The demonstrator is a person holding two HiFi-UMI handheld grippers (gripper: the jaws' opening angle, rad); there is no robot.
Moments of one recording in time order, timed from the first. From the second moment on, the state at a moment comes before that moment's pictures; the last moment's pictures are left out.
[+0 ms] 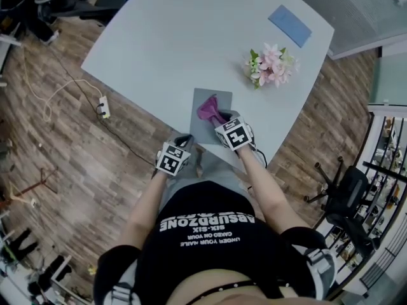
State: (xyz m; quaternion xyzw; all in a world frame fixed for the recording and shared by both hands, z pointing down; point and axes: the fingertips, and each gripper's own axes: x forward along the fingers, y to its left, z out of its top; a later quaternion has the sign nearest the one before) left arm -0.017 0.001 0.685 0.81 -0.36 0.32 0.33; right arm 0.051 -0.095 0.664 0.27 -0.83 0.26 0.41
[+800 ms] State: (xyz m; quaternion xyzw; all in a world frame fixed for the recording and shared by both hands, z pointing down) left arm -0.019 0.000 0.690 0.81 -0.34 0.30 0.36; right arm 0.052 -0.192 0.662 0.32 -0.82 0.21 0.42
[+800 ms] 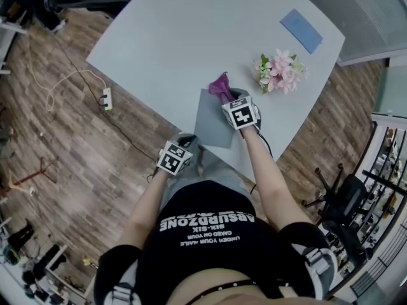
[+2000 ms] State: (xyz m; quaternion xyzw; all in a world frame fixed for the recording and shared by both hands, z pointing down) left arm -0.019 0.000 0.687 0.82 -0.35 0.29 0.35; right arm -0.022 -0.148 0.664 0.25 -0.87 0.10 0.42
